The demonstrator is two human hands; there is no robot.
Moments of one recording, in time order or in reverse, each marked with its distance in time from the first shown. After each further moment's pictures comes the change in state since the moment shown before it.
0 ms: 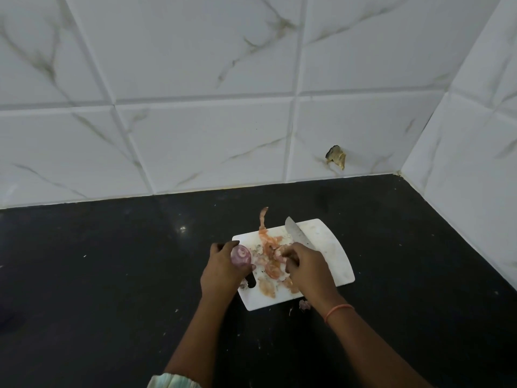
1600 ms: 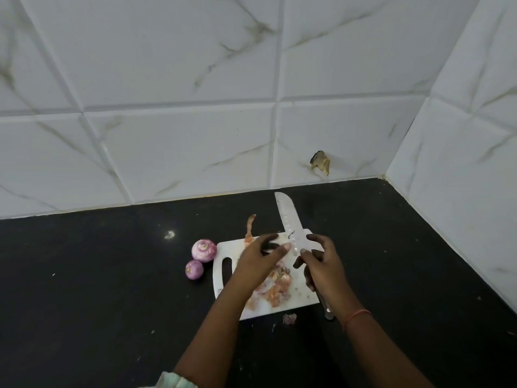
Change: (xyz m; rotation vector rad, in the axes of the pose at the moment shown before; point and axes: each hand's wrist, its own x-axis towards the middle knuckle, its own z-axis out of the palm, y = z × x) left_hand 0.008 0.098 0.032 -0.467 -0.315 0.081; right_hand 0.017 0.031 -0.048 0.680 0.098 0.289
